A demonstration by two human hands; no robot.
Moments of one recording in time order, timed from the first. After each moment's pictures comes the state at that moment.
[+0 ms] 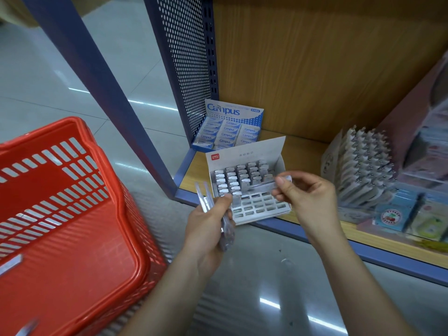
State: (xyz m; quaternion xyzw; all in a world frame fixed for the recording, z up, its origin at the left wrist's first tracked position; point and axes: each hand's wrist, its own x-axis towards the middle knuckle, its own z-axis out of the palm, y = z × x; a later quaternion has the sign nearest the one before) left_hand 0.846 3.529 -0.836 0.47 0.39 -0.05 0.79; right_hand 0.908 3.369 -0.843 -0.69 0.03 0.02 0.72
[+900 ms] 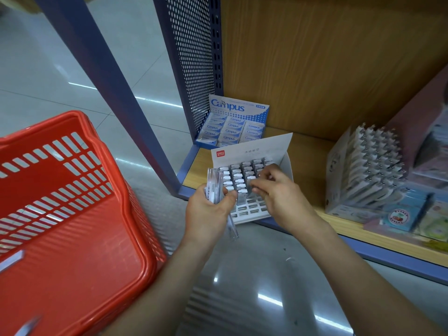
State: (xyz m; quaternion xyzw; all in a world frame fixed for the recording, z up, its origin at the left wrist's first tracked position) left_hand 0.856 3.544 -0.846 0.70 0.29 0.06 0.65; right_hand 0.931 3.391 -0.885 -0.90 -0.31 -0.08 0.29
